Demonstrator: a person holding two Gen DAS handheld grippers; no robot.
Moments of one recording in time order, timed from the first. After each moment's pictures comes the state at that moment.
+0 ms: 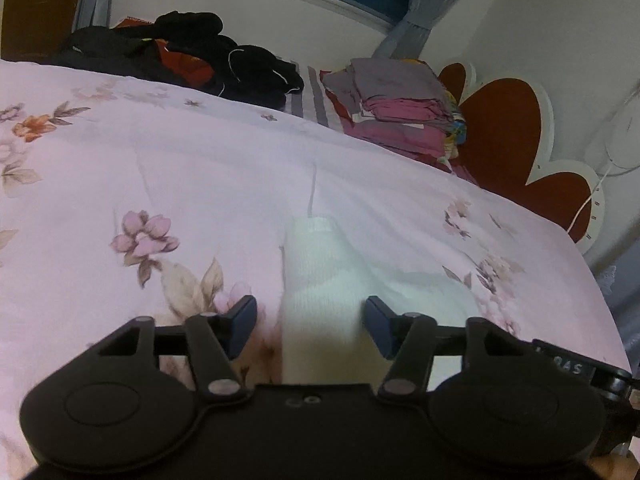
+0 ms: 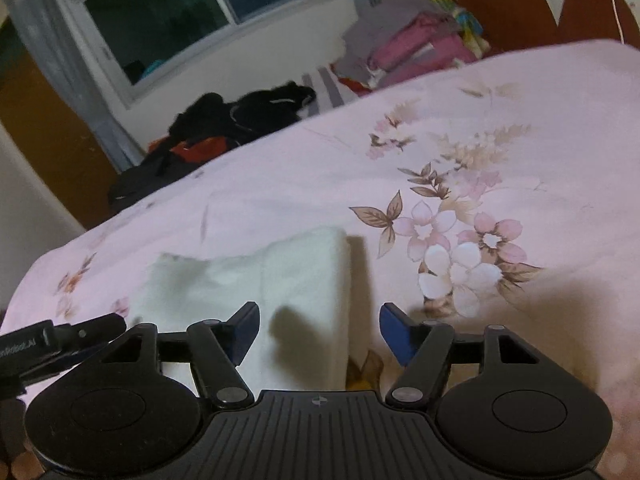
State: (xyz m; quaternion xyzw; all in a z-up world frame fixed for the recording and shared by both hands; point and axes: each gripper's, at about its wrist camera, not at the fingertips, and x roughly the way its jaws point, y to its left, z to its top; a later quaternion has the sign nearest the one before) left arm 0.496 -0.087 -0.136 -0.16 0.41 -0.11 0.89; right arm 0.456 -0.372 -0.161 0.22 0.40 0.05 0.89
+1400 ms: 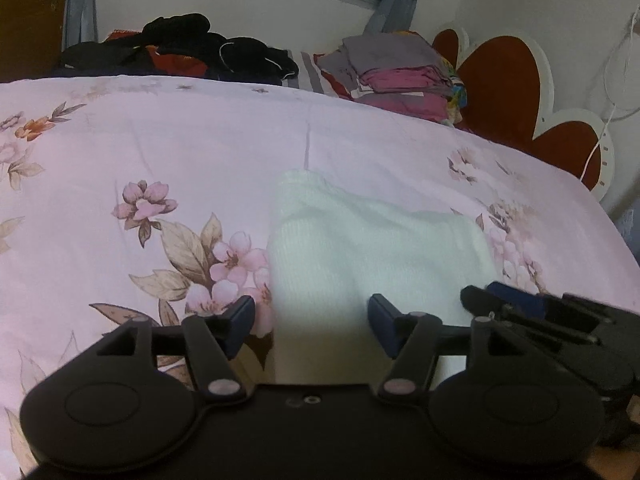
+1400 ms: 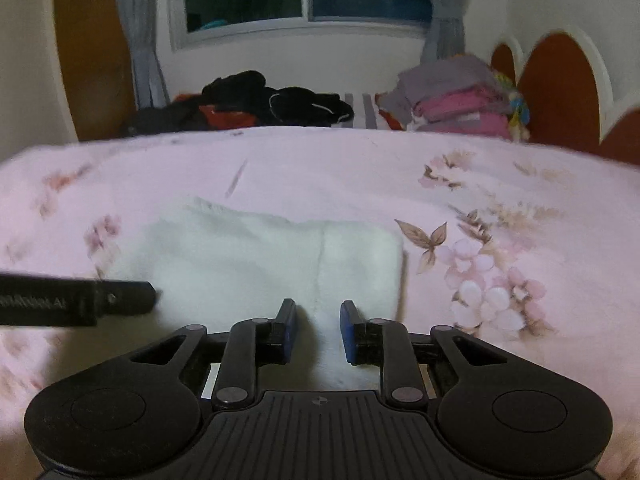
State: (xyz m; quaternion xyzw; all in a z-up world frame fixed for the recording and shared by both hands) left arm 0.461 -0.108 -0.146 -0.08 0.43 -0.10 0.89; right arm 0.426 -0.295 -0.167 -0.01 0.36 0.07 0.93
